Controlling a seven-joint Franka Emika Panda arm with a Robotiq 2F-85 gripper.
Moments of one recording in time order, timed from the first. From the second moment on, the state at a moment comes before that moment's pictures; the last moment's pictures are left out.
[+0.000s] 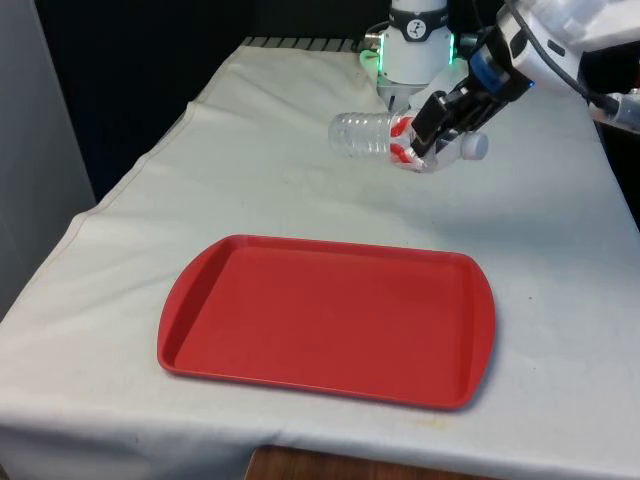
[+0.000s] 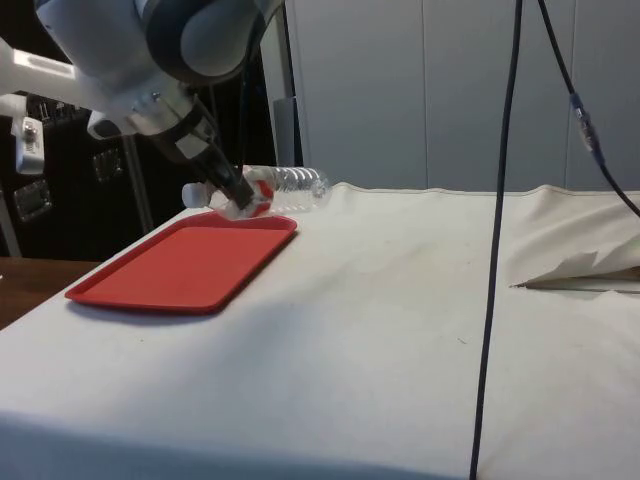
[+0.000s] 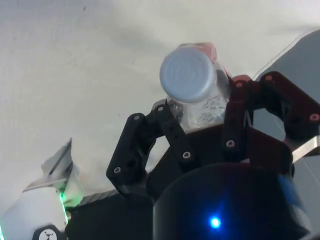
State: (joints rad) arm 0.11 0.55 0.19 -1.65 -0.66 1.80 -0.29
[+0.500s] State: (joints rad) arm 0.09 0.55 0.18 -1.63 -0.66 1.86 -0.28
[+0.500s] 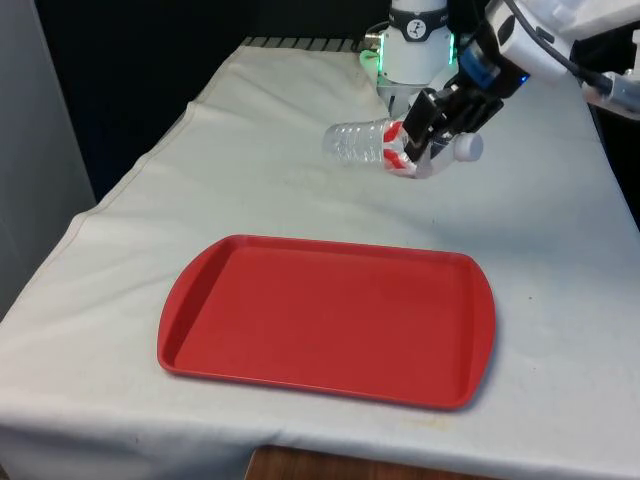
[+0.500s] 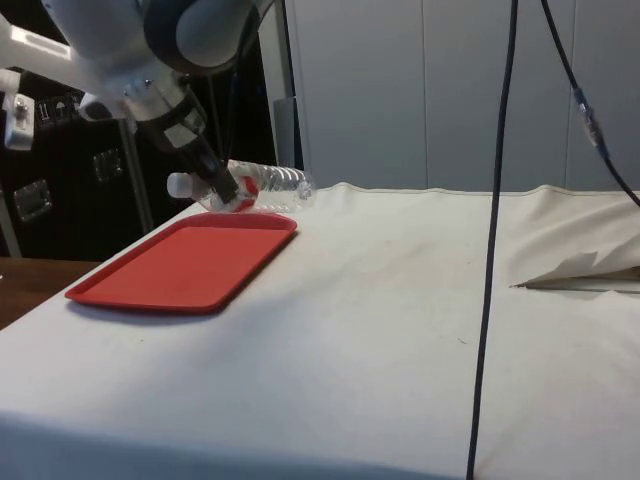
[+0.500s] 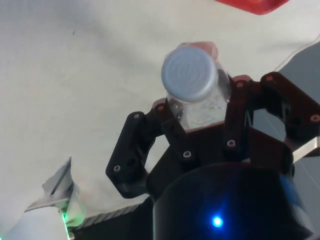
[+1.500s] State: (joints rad) arm 0.08 0.54 0.14 -1.61 -0.63 2.00 -0.24
